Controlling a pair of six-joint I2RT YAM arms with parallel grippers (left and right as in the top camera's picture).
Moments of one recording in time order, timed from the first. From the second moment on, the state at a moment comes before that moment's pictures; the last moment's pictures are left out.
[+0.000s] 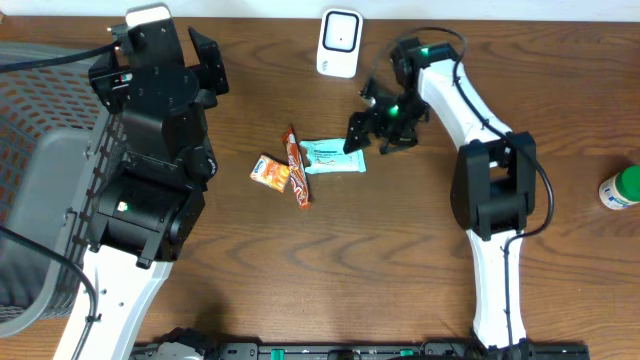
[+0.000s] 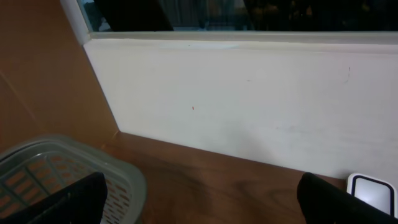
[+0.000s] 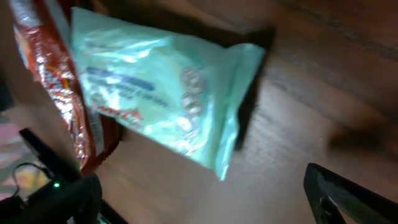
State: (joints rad) left arm -0.34 1.19 1.37 -0.39 -0.68 -0.07; right arm 0.25 2.43 2.07 -1.34 -0.59 -0.07
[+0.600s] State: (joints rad) left arm -0.34 1.19 1.37 -0.39 -0.68 -0.07; right arm 0.28 2.61 2.10 -1.33 -0.89 -0.08
